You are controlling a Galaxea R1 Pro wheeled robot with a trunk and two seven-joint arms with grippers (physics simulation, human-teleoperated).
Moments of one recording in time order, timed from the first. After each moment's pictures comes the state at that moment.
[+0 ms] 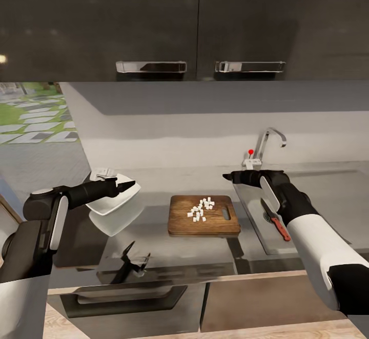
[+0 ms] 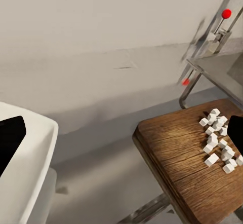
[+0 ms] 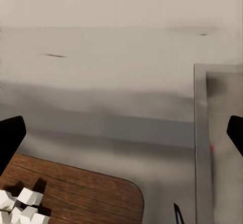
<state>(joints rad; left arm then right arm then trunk) -0.68 0.15 0.17 -1.52 0.00 0.87 -0.76 -1.06 -0.14 0.15 -0.78 -0.19 0.62 0.29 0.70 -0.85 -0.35</state>
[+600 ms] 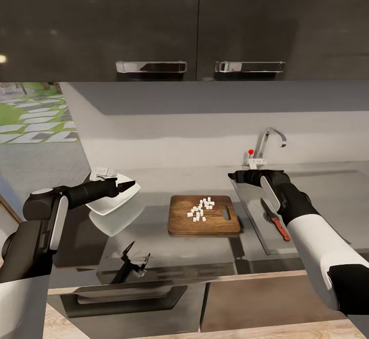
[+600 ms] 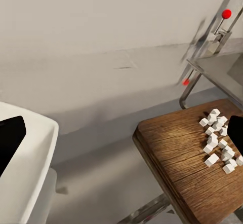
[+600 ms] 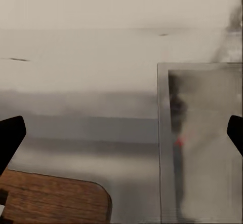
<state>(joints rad) -0.68 0.15 0.17 -1.52 0.00 0.87 -0.76 -1.06 -0.14 0.15 -0.79 -0.19 0.62 0.17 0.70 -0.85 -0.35</state>
